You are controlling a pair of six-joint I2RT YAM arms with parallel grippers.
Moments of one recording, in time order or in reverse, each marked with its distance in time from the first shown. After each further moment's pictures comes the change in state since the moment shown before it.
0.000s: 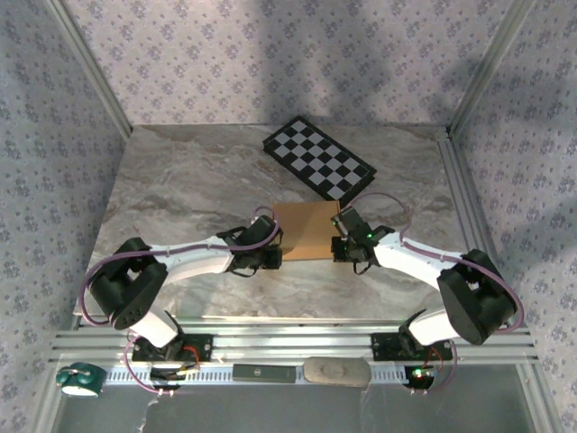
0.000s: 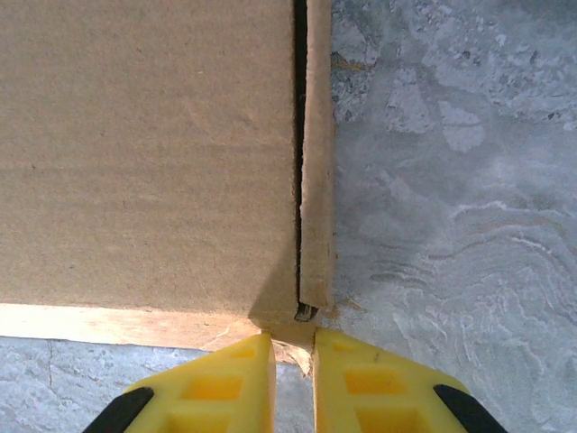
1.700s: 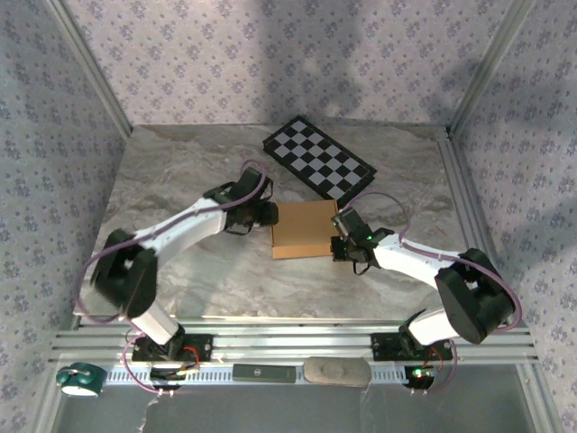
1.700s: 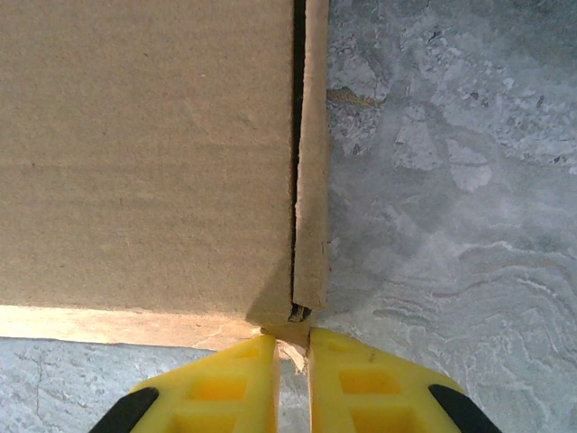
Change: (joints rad) left arm 0.199 0.092 0.407 -0.285 0.003 0.095; right arm -0.005 0.010 -0.028 0.082 0.018 -0.047
